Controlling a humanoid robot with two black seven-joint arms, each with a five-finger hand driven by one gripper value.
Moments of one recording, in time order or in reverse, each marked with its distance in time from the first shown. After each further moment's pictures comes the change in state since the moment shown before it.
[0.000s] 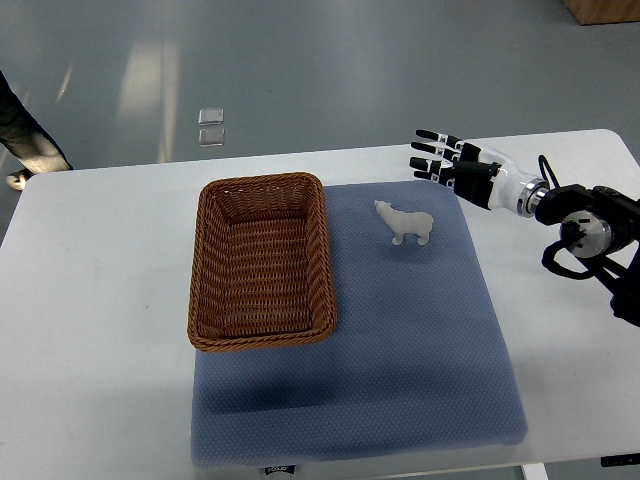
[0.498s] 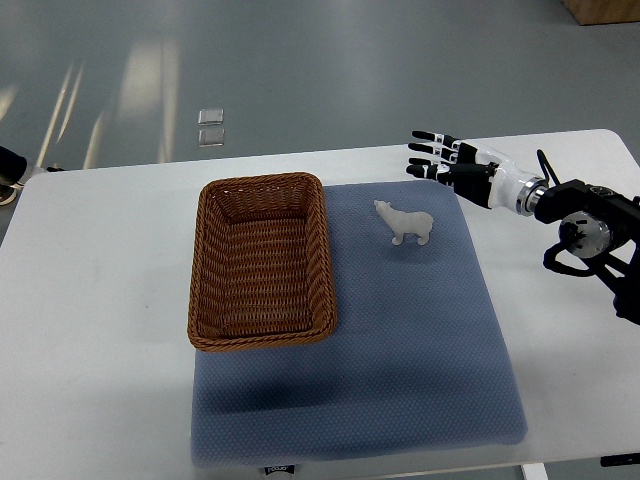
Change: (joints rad) left arm 0.003 0.000 0.001 -0.001 0.000 0.000 -0.001; right arm 0.009 0.000 0.000 0.002 -0.136 0.004 0.041
